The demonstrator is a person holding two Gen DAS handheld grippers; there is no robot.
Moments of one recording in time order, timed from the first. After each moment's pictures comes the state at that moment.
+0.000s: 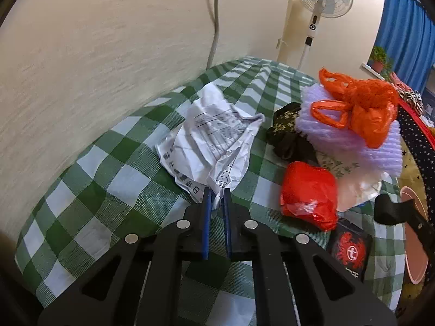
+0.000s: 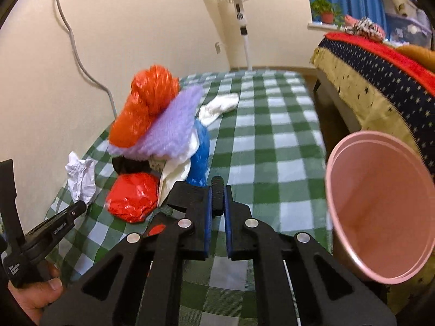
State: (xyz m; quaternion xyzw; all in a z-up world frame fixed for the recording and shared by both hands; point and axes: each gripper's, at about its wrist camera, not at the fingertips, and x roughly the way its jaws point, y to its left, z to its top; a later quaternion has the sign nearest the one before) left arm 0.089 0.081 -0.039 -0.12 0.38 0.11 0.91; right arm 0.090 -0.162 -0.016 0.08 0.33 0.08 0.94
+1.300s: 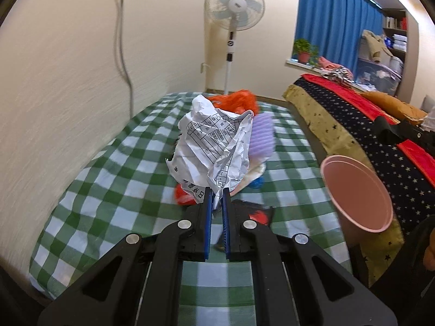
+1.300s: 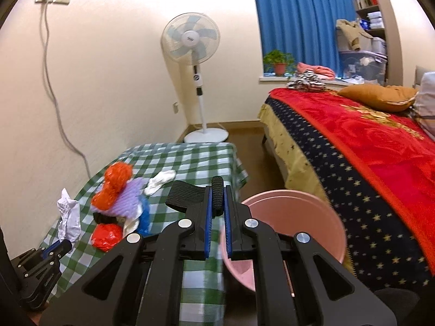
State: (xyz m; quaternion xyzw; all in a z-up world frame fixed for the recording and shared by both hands) left arm 0.021 -0.003 0.027 -0.03 0.30 -0.05 0.95; right arm 0.003 -0.266 0.081 0.08 0.20 -0.04 0.97
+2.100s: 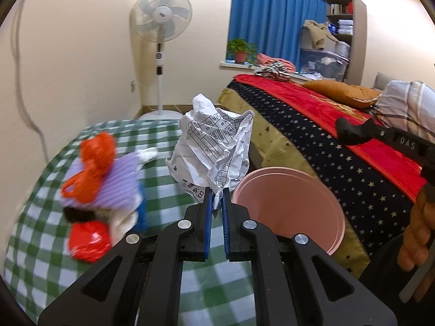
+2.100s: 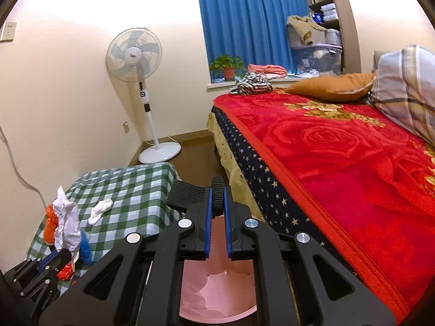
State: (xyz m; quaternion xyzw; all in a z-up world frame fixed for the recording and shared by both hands) left arm 0.056 -0.143 0.050 0.01 0.27 -0.19 0.94; right arm 0.011 -0.372 0.081 0.12 0.19 -0.15 0.96
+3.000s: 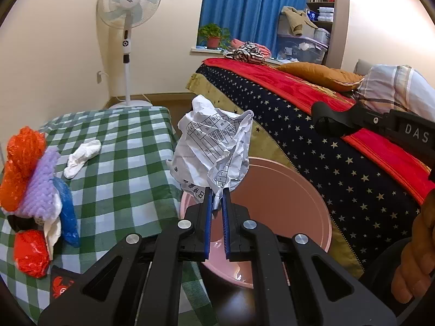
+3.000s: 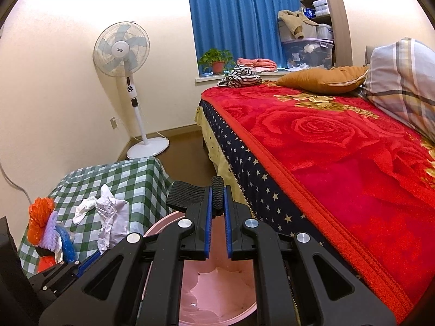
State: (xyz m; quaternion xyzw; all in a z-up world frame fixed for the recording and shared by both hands) left arm 0.087 -0.208 0.017 0.02 0.30 -0.25 0.92; right arm 0.028 -0.380 0.066 0.12 0.20 -0.17 0.96
